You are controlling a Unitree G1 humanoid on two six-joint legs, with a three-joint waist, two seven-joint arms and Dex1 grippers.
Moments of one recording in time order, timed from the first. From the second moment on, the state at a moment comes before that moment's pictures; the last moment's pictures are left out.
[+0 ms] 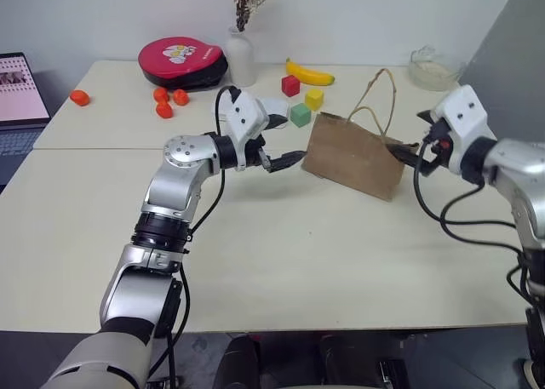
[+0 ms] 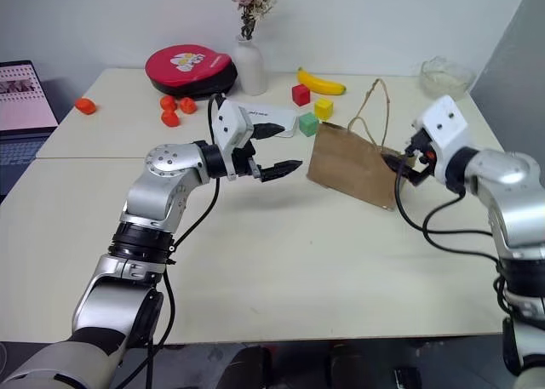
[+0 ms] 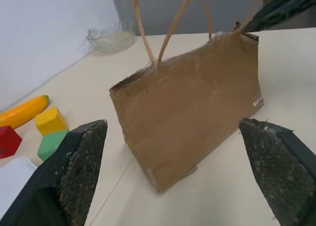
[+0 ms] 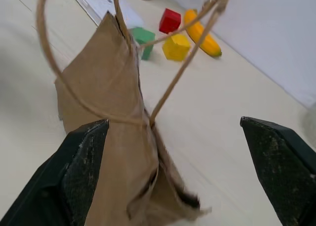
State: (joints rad) left arm -0.86 0.42 -0.09 0.31 -0.21 0.22 -0.95; right arm -0.71 -0.81 0.02 -0.05 0.22 0.62 0.73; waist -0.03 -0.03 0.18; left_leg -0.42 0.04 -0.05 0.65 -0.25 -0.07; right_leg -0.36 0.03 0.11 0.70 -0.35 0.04
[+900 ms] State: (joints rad) left arm -0.76 0.44 -0.03 0.15 -0.24 0.31 -0.84; right arm -0.95 -0.73 0.03 0.23 0.20 0.65 0.86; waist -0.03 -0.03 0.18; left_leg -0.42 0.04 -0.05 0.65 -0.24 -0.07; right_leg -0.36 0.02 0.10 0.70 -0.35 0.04
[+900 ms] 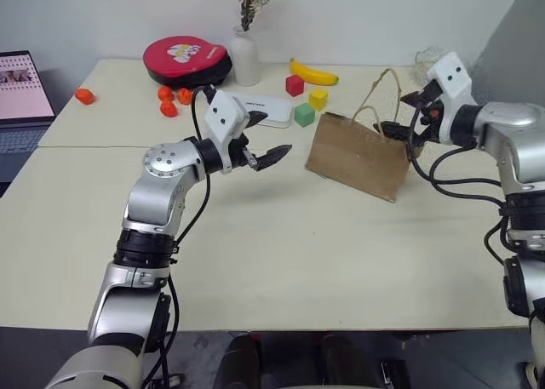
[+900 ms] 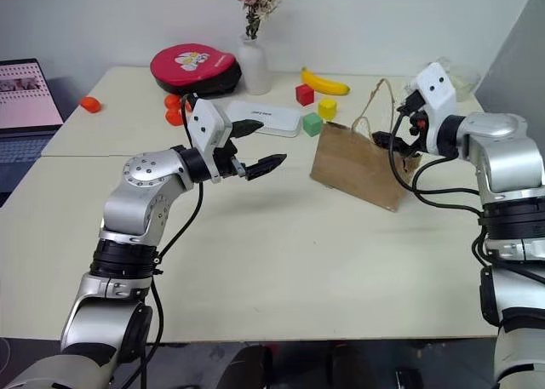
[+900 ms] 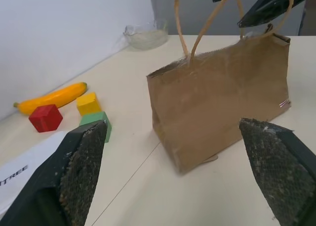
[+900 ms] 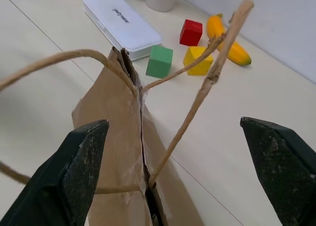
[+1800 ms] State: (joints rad) left arm -0.79 0.44 -0.04 0.18 -0.24 0.29 -0.87; right arm -0.58 -0.72 -0.13 -0.36 0.36 1.02 0.60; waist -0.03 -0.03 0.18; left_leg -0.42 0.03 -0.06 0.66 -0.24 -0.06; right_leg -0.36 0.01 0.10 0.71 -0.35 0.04
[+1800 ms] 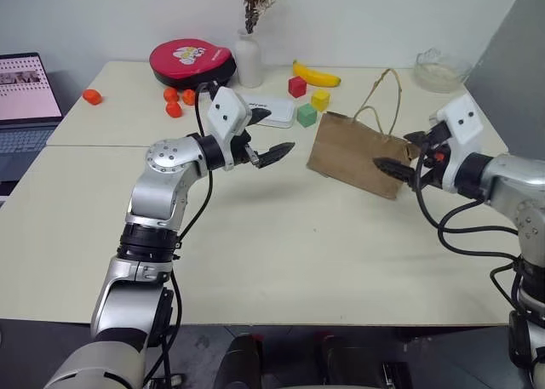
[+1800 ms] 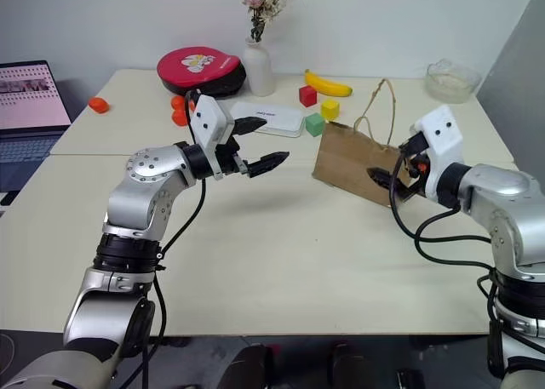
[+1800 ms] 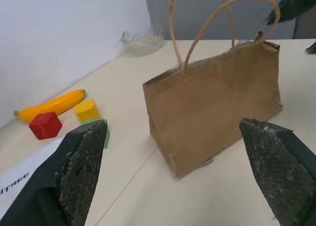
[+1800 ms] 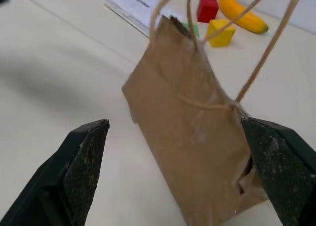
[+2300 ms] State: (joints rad) left arm -0.81 0.44 -0.04 0.19 -0.24 0.29 -0.88; right arm -0.80 -0.64 -0.03 -0.03 0.27 0.81 0.57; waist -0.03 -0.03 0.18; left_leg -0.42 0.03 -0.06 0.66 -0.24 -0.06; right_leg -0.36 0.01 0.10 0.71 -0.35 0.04
